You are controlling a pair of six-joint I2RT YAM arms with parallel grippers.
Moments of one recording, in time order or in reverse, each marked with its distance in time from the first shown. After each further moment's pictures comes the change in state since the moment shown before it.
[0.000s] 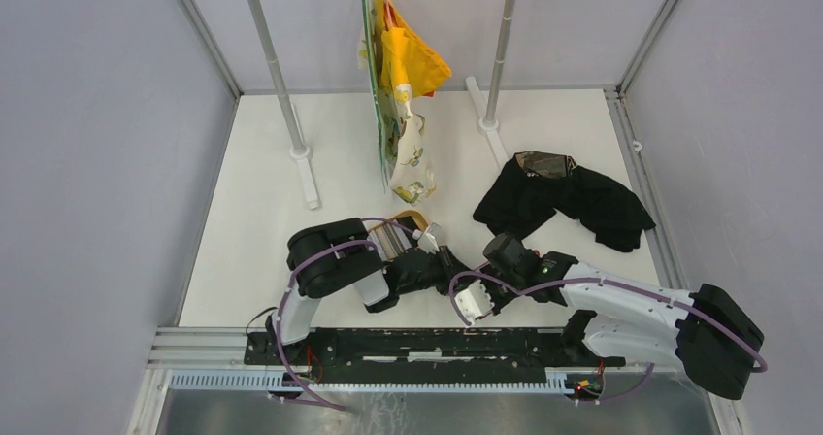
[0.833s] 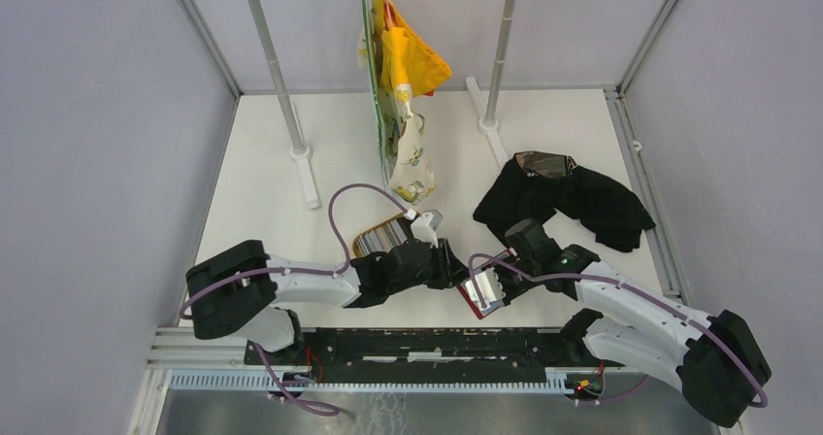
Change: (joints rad) left arm -0.071 -0.541 0.048 -0.764 -0.225 0.432; right arm -0.196 -0.092 0.010 -0.086 -0.253 -0.029
